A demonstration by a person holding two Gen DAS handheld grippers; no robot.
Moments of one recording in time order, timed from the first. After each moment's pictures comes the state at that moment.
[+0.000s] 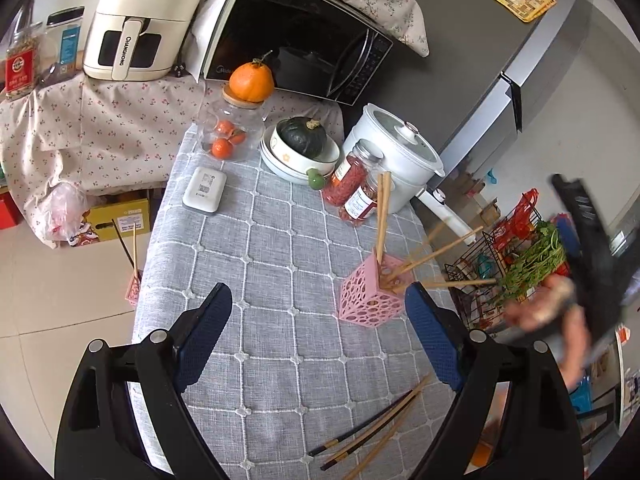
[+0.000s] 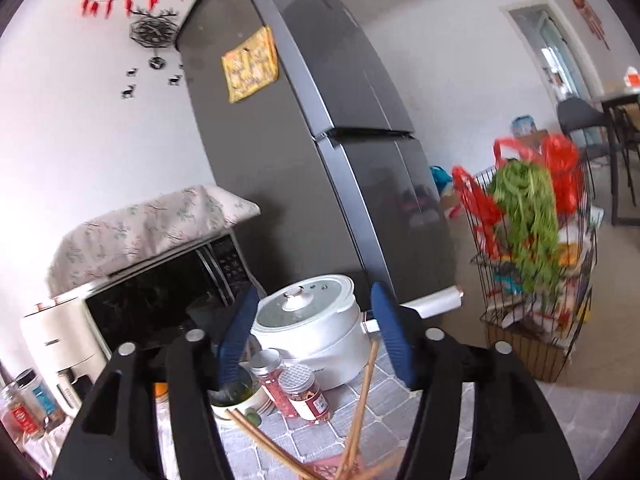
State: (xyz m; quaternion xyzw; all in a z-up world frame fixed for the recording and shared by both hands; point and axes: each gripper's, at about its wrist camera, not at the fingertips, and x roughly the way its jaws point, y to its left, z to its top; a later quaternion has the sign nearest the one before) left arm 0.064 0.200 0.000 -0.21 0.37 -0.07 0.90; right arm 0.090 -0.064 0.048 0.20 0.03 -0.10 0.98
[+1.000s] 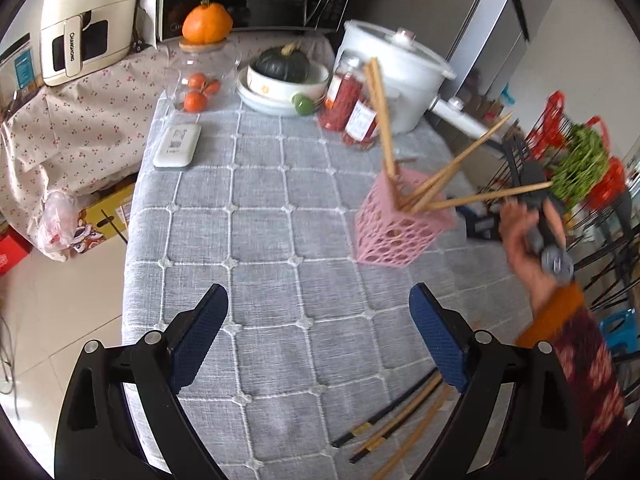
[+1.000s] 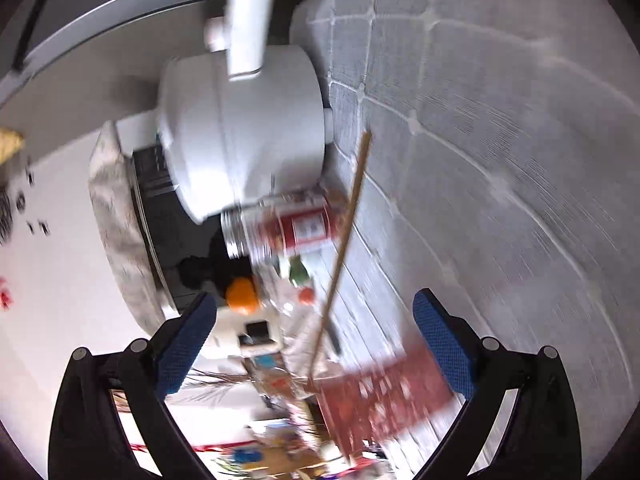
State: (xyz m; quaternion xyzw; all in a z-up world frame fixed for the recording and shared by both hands) left arm 0.093 0.136 -0.066 -0.09 0.46 -0.06 0.88; right arm 0.327 -0.217 -0.246 0.68 0.41 0.21 0.57
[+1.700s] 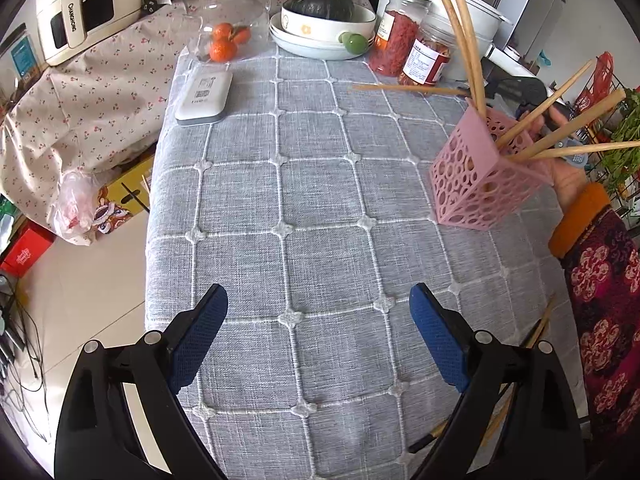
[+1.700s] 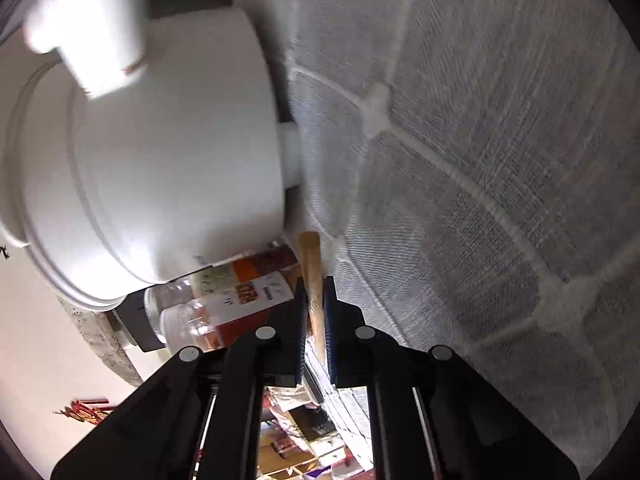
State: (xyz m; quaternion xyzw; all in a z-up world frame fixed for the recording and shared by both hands) left arm 0.113 0.160 -0.118 -0.04 0.53 -0.02 0.85; right arm 0.424 -0.179 -0.268 0.65 0.46 0.19 0.58
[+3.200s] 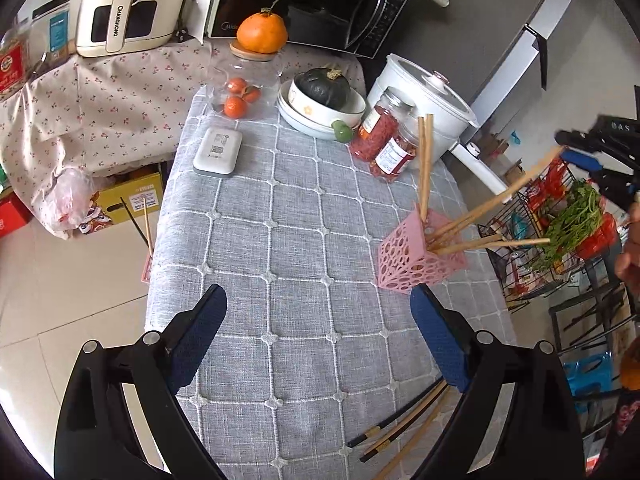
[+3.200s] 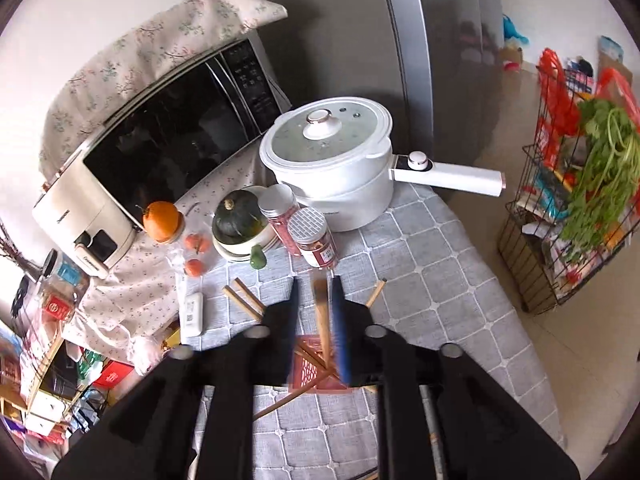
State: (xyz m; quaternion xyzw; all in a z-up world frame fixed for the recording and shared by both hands) left arm 0.086 0.198 -0.040 -0.17 0.44 -0.06 0.88; right arm 0.216 -0.093 0.065 0.17 0.41 0.04 0.90
